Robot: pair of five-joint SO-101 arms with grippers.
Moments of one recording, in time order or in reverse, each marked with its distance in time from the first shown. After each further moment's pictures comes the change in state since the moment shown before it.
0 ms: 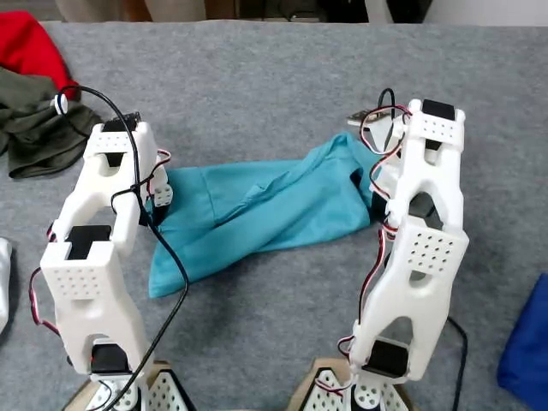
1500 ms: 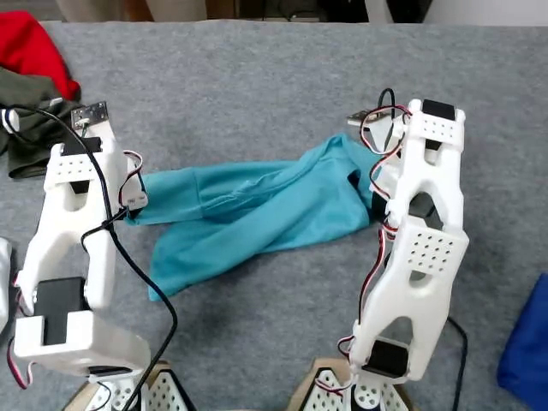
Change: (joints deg) left arm -4.9 -30.4 21.0 -7.6 -4.8; right arm 0.0 0.0 0.0 0.0 0.0
